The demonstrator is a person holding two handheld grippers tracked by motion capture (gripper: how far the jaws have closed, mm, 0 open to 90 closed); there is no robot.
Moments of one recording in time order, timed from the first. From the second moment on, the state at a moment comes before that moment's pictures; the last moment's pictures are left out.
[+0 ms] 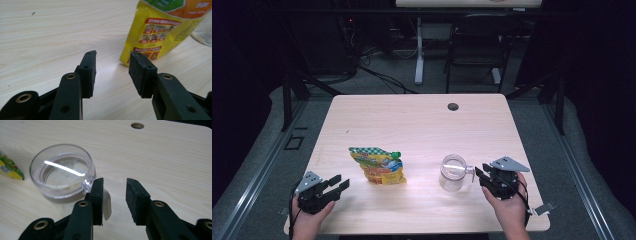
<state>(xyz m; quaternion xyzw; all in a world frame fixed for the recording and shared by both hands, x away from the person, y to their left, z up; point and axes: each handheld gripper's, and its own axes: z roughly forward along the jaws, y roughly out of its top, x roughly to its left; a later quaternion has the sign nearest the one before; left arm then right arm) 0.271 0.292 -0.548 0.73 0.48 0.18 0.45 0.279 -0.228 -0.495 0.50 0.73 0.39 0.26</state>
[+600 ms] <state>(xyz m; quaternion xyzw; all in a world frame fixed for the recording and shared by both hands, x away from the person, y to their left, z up) 0.274 0.284 -0.551 0.73 0.48 0.20 0.44 0.274 -0.226 -0.493 0.51 0.69 0.44 0.26</state>
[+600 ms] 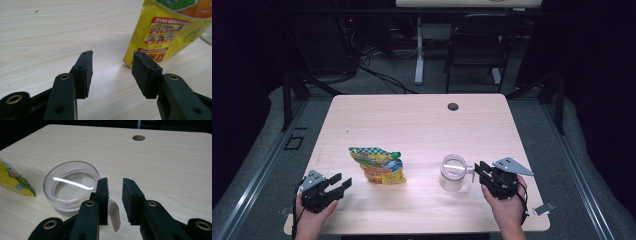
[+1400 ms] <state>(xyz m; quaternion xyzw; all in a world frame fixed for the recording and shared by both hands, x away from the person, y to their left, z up) 0.260 0.288 -0.554 0.75 0.47 0.20 0.42 0.287 -0.215 -0.495 0.53 0.69 0.44 0.21</state>
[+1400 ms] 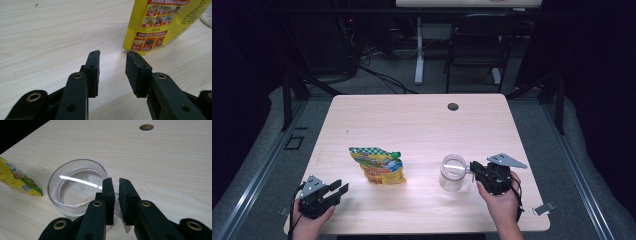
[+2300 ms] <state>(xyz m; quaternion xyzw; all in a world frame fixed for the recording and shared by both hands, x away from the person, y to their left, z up) 0.260 0.286 -0.554 0.75 0.47 0.20 0.42 0.288 -0.223 -0.500 0.54 0.68 0.46 0.18</state>
